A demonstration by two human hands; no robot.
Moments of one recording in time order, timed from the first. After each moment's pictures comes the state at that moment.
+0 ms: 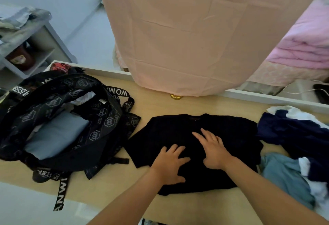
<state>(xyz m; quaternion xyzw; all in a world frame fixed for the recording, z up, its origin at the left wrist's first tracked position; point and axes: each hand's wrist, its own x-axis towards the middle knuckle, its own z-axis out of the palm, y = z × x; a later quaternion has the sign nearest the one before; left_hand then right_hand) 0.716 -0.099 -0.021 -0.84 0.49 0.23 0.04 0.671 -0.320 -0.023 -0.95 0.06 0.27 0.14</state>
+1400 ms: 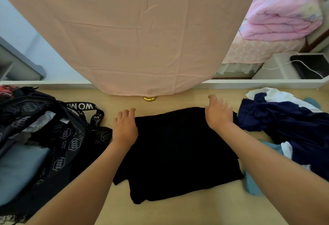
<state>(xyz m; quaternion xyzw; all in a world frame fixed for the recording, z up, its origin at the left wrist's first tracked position) 0.862 -0.132 -0.012 -0.96 0.24 0.10 -0.02 0.738 -0.434 -0.006 -0.94 0.32 0.05 0.05</state>
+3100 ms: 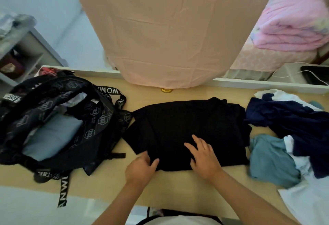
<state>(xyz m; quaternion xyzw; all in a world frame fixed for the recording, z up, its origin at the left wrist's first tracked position) 0.680 -0.035 -0.046 -0.96 0.06 0.21 -0.17 0.596 -0.278 -0.060 -0.98 0.09 0.13 0.13</state>
